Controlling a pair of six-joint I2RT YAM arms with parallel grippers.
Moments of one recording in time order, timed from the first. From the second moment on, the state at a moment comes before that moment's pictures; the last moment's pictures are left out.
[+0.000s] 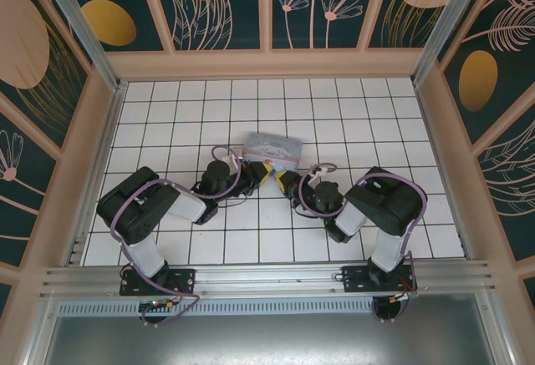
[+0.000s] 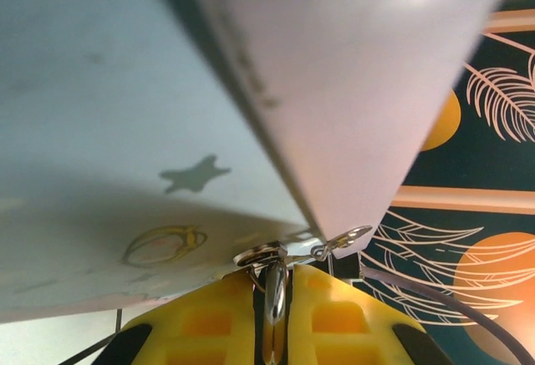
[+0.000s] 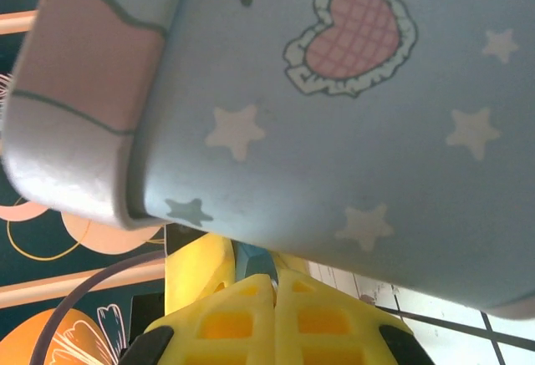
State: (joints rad) left arm -0.68 1.75 0.49 1.04 0.33 -1.44; right arm 0.77 1.80 0.28 1.42 -0.06 1.66
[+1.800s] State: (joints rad) left arm -0.71 1.84 0.48 1.04 0.33 -1.43; right arm 0.84 1.23 0.45 0.22 0.06 1.09
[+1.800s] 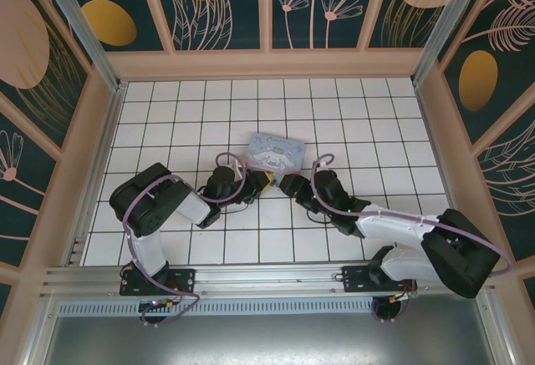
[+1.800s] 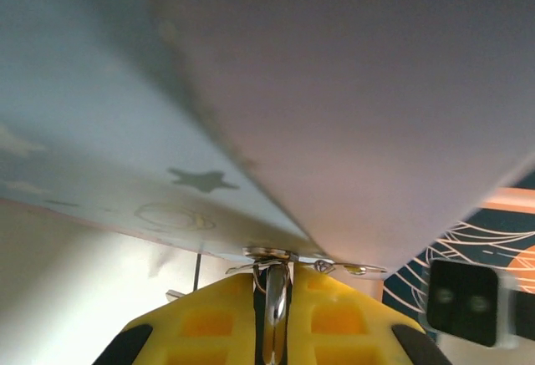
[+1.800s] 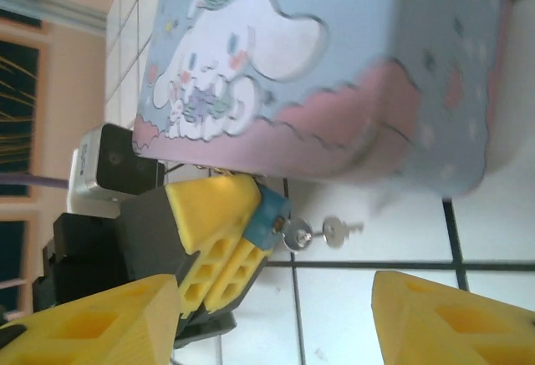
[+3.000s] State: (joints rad) left arm -0.71 1.75 0.49 0.90 0.36 -1.36; right arm 1.15 1.62 0.70 -0.05 0.74 0.60
